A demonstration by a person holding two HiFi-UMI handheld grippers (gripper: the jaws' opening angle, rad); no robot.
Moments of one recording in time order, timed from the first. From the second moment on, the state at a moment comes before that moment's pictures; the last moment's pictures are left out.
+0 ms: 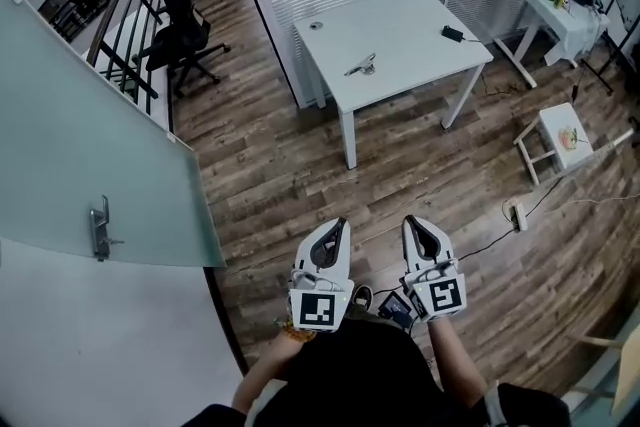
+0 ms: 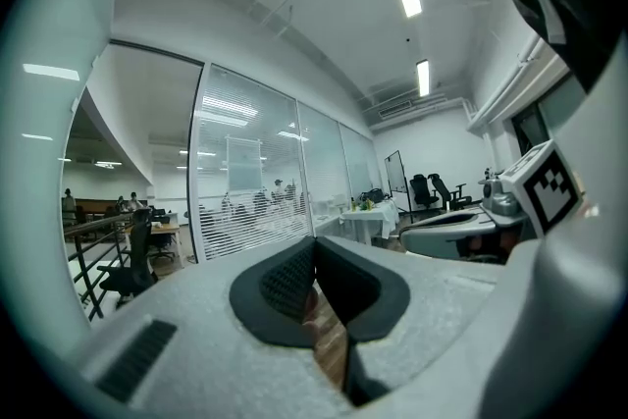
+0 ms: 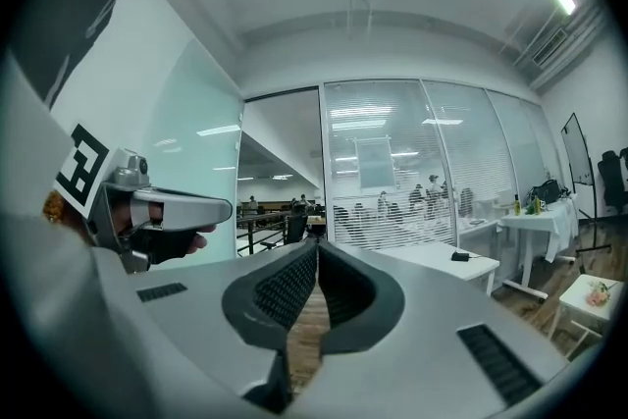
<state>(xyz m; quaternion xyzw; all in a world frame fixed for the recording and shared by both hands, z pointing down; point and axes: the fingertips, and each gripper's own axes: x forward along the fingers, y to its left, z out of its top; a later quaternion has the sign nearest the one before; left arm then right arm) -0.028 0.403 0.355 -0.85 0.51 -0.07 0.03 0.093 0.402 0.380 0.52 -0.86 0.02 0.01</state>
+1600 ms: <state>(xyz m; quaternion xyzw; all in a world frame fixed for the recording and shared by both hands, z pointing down) -0.088 0.048 0.376 -0.85 0.52 0.00 -0.01 0.072 0.049 0.374 0.55 -0.83 0.01 0.10</state>
